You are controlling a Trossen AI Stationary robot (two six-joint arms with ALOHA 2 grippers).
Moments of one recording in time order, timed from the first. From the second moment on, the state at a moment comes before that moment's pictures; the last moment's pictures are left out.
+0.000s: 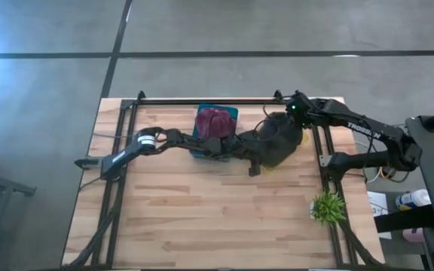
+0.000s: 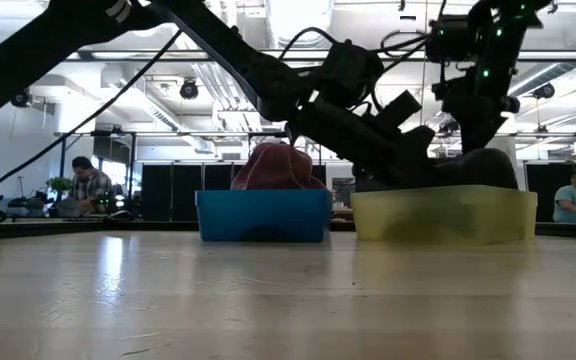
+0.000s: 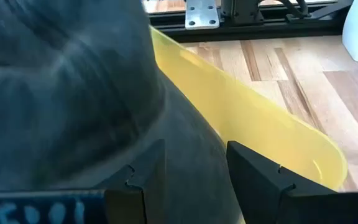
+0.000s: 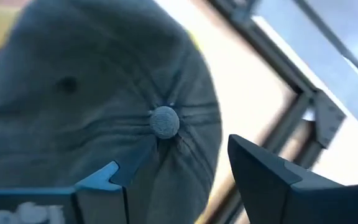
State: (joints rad) left arm 0.12 2.31 1.67 0.24 0.02 0.12; right arm -0.64 1.13 0.93 -0.99 0.28 0.15
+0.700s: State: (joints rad) left arm 0.11 2.23 1.63 0.08 0.00 0.06; right arm -0.65 1.13 0.86 -0.83 0.10 0.17
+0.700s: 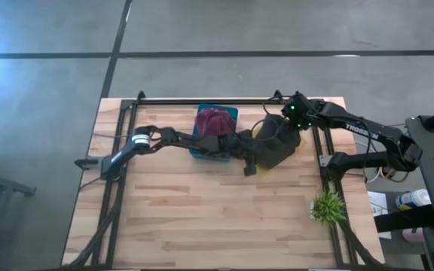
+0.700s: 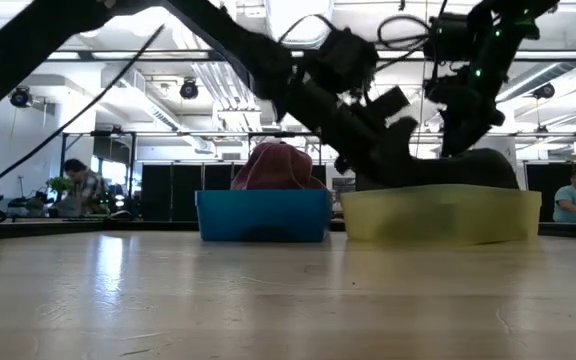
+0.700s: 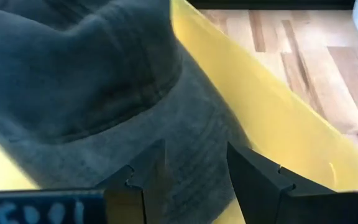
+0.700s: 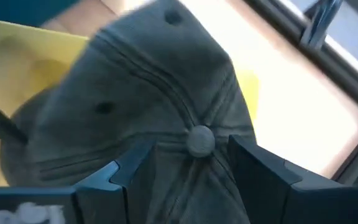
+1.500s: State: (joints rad) left arm 0.13 2.01 1.45 0.02 -0.01 0.34; right arm -0.44 0.93 0.86 -1.31 0.06 0.72
